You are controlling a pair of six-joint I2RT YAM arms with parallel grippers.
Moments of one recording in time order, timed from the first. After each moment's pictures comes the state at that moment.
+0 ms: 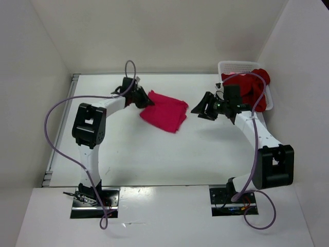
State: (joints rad) left arm -0.28 2.09 1.42 -0.13 0.40 -0.77; right arm 0.12 1.42 1.08 -0.36 -0.56 0.59
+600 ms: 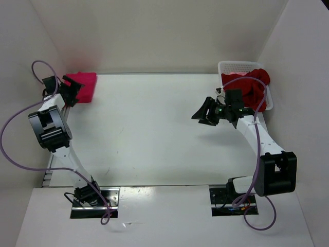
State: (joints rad) left arm 0.46 2.10 1.61 -0.12 0.36 -0.77; right arm 0.10 1.33 0.99 -0.45 -0.61 0.56
